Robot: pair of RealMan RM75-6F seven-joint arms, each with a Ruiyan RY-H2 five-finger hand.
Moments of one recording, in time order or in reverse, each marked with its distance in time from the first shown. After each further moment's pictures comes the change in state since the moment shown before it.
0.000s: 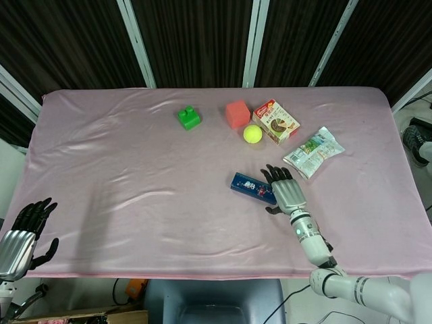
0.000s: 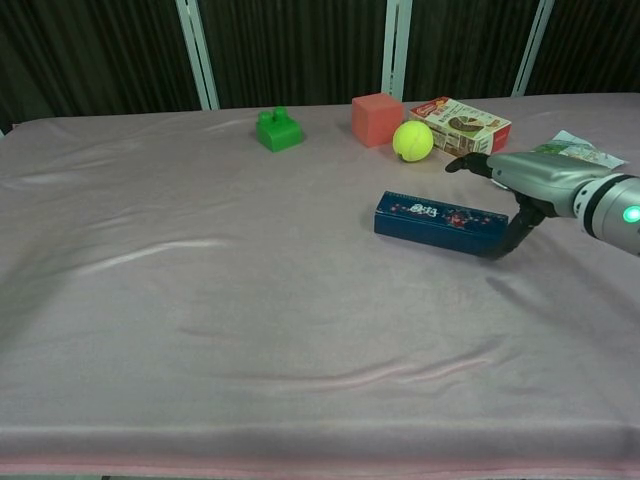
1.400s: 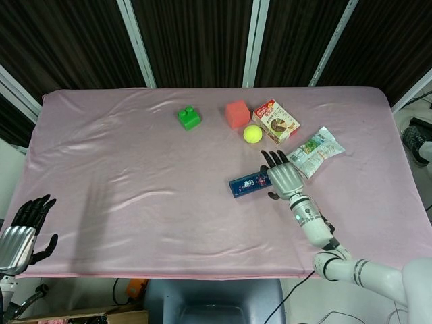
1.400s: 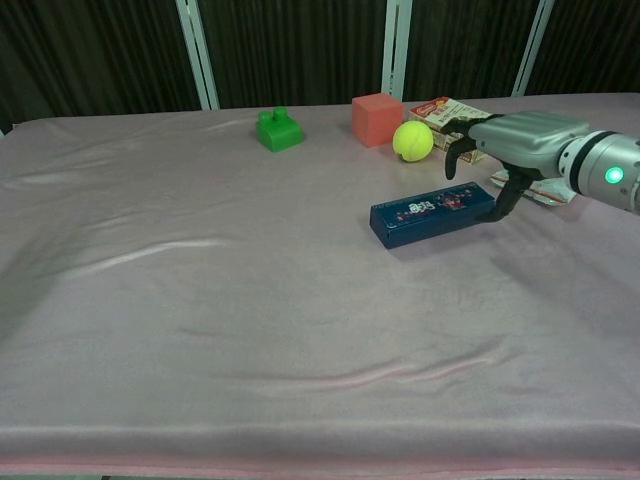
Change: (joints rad) left arm -0.016 0.000 -0.018 -0.008 -0.048 -0.047 0.018; right arm 0.120 0.034 -0.046 0.136 -0.104 -0.041 0.014
